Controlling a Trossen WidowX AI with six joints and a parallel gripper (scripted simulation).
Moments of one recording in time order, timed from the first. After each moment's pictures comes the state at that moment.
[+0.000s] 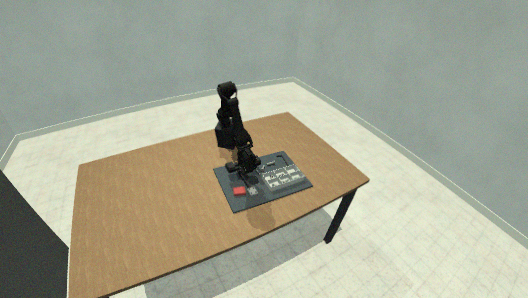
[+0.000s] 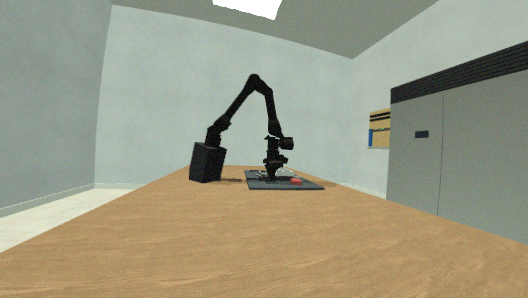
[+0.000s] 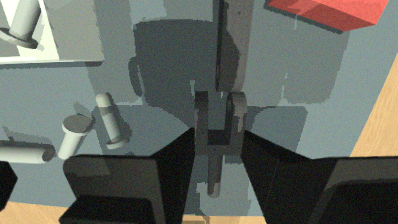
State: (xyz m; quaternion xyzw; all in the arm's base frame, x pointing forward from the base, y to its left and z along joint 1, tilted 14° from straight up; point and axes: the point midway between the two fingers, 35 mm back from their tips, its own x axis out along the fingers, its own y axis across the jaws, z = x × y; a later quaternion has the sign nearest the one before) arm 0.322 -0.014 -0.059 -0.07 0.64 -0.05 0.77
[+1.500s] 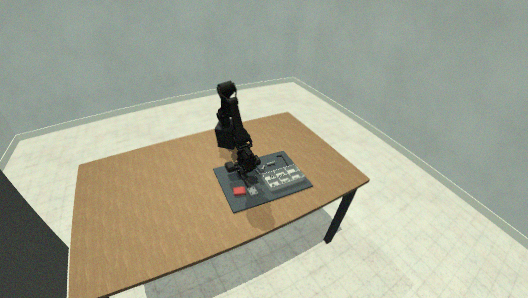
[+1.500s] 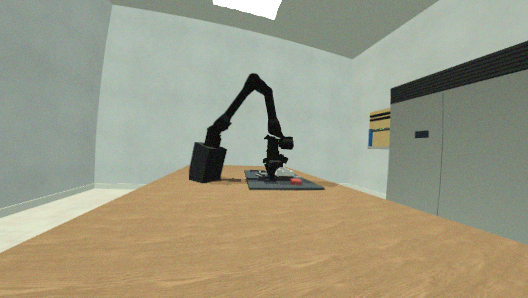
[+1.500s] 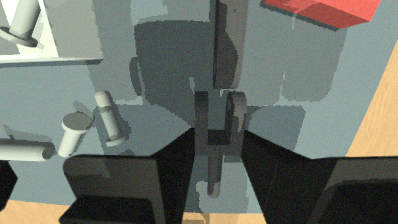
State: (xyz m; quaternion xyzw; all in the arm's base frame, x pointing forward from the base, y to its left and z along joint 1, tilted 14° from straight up) arm 0.320 -0.016 -0.057 -0.06 0.64 -0.05 0.77
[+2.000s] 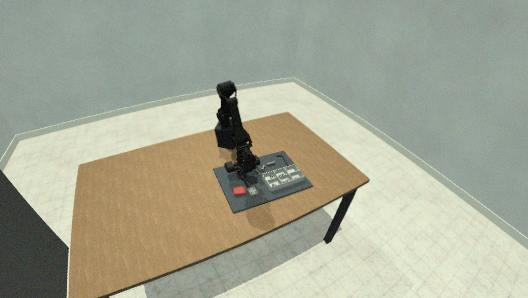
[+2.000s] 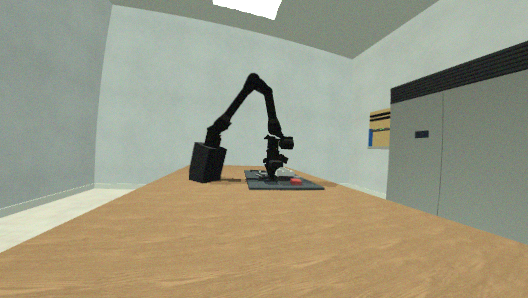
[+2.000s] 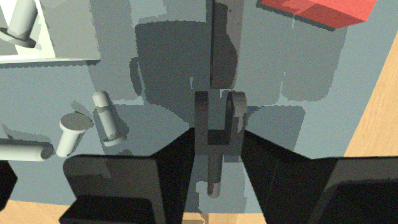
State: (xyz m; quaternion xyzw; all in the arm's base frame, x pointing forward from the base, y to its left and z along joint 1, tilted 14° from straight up) arm 0.320 -0.018 -0.056 -0.06 0.64 -0.05 0.77
